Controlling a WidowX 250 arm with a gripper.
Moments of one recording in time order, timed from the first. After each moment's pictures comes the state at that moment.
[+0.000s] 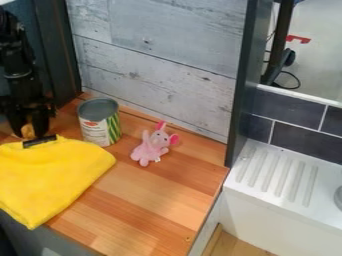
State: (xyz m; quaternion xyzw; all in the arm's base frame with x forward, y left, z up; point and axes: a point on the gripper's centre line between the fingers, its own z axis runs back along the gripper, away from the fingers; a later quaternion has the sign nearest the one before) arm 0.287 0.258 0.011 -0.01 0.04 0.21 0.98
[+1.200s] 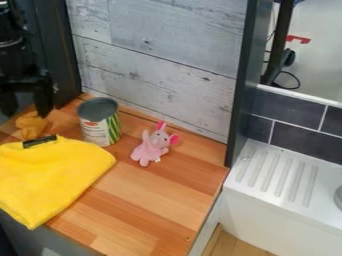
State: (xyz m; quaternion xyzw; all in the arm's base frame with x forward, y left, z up) arm 0.263 0.203 0.085 0.00 -0.02 0.21 0.98
